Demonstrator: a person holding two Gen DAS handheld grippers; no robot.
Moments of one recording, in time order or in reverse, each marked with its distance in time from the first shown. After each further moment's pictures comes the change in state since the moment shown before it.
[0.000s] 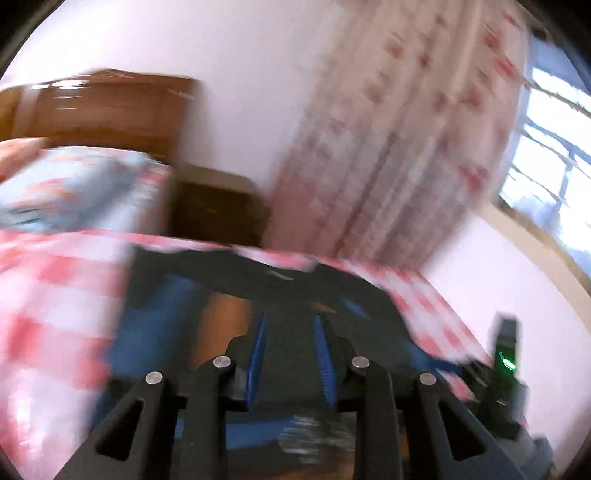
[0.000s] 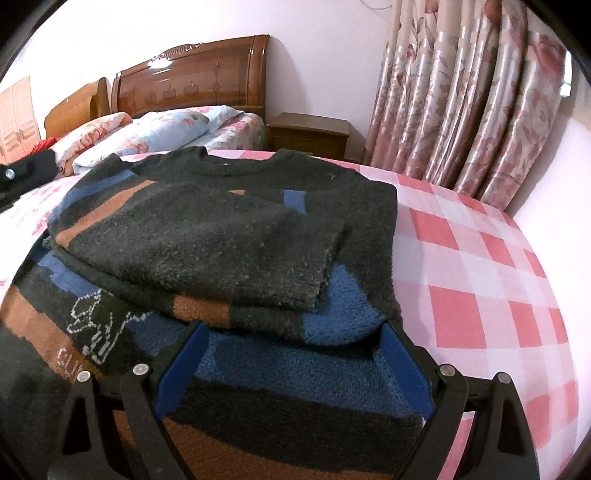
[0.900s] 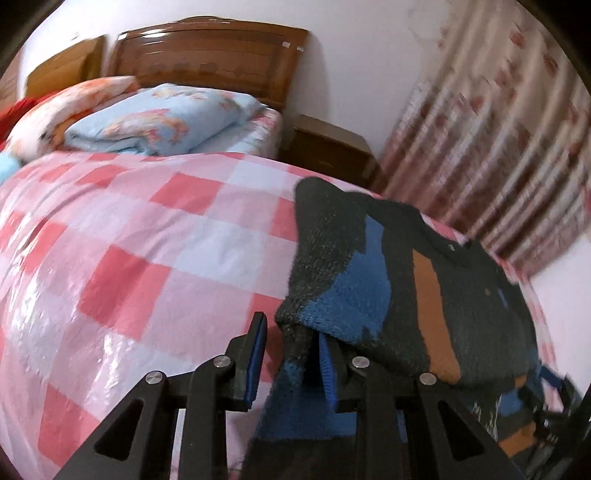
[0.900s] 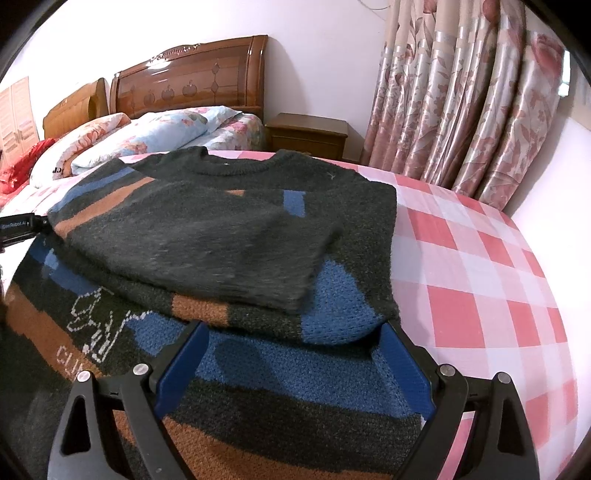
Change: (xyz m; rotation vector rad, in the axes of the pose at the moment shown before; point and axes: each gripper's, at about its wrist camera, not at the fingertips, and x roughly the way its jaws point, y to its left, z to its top) left arm 0.044 0.114 -0.022 -0.158 0.201 0.312; right arm -0.002 -0.001 0.000 0.006 -0.004 -0.002
